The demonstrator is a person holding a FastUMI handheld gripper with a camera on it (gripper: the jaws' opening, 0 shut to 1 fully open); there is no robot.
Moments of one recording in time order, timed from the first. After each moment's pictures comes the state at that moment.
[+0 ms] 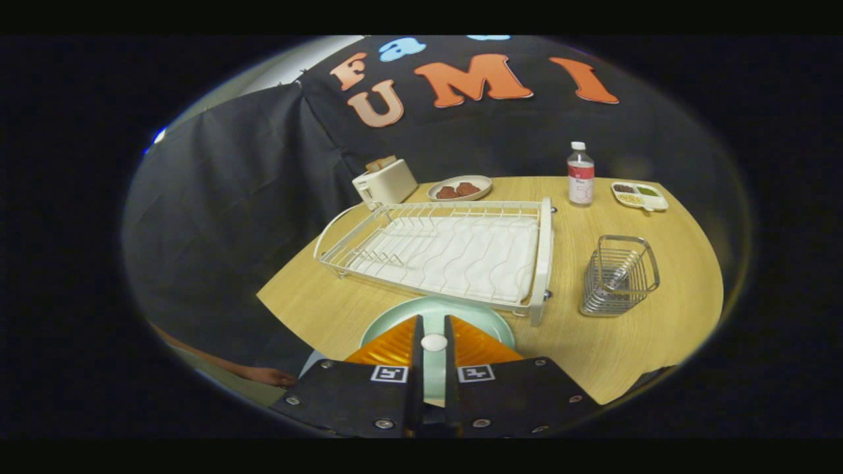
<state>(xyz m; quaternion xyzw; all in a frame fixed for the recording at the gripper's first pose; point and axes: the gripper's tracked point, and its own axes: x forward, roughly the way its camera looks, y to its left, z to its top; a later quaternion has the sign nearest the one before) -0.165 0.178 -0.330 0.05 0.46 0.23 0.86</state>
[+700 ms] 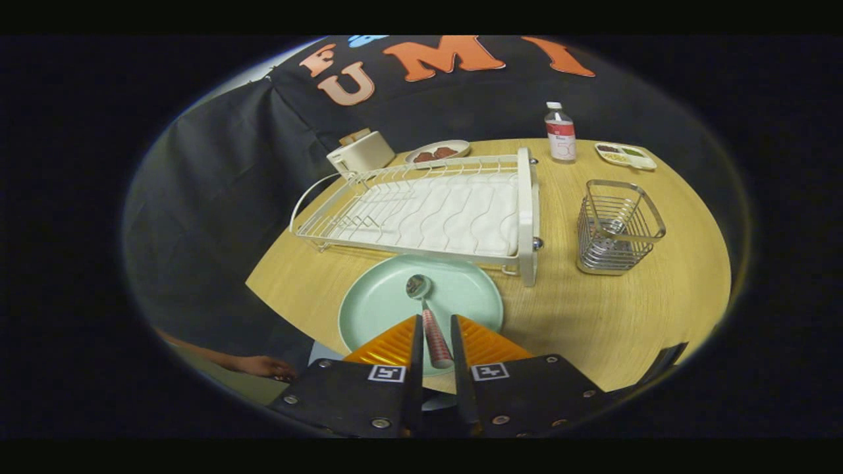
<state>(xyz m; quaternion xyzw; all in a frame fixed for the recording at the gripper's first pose) -0.194 0.163 -0.369 0.04 0.52 0.20 0.83</state>
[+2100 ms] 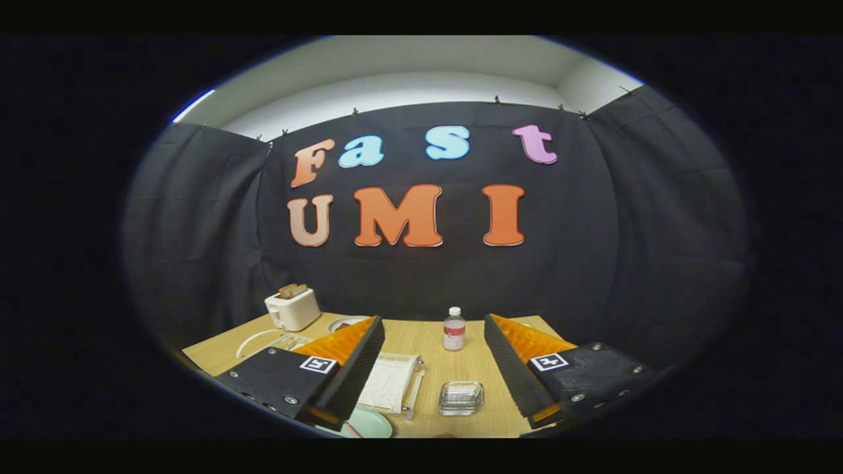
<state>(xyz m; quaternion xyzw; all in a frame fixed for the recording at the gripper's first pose) -0.039 0.073 -0.090 -0.03 0.10 0.03 0.99</state>
